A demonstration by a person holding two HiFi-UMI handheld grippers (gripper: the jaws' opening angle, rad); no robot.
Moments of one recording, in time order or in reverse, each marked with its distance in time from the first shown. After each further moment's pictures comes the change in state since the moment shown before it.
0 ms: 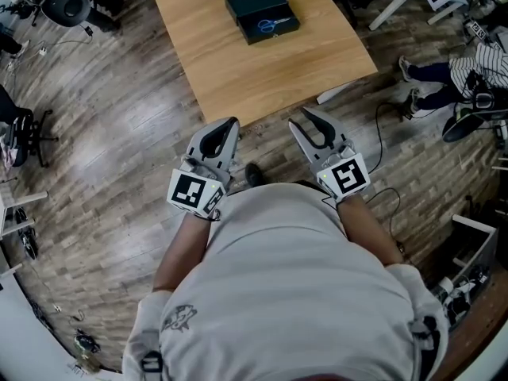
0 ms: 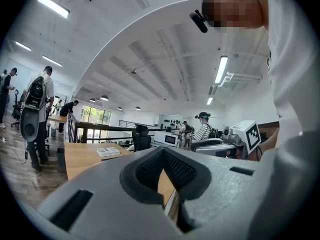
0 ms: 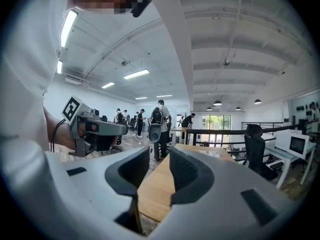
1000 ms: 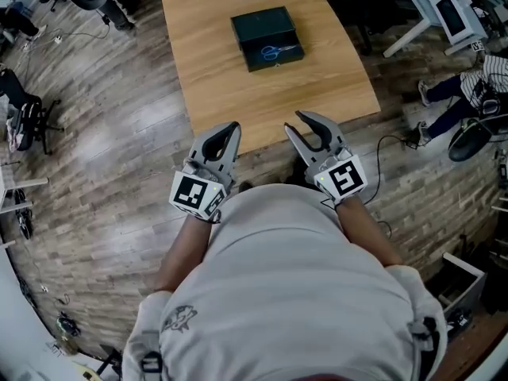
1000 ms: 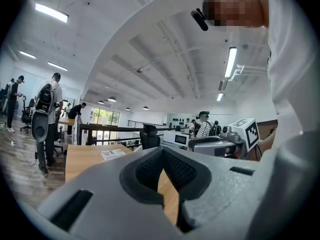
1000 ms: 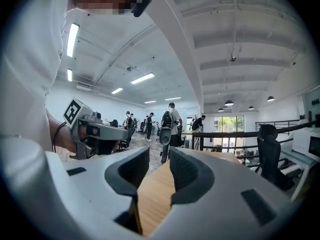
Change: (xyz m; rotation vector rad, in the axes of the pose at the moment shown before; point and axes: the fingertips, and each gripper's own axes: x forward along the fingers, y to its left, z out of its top) left arm 0.103 0.023 0.004 0.015 0.008 0.113; right arm 0.046 -0.103 -0.003 0.003 -0.048 0.147
